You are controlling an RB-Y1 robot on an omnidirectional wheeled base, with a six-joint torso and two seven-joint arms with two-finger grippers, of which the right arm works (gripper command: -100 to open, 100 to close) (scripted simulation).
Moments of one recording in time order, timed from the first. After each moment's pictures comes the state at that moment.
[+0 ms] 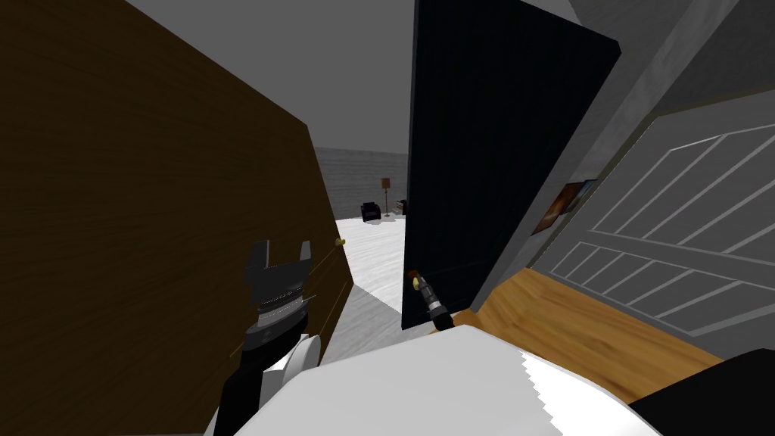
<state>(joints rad) 0.14 -0.11 0.08 -0.96 0.01 -0.80 0.55</state>
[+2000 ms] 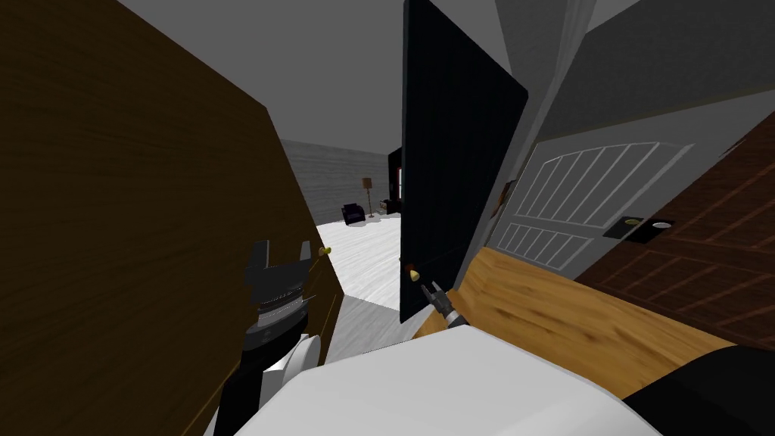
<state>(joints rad) 0.21 -0.25 0.04 -0.93 0.23 -0.97 0.83</state>
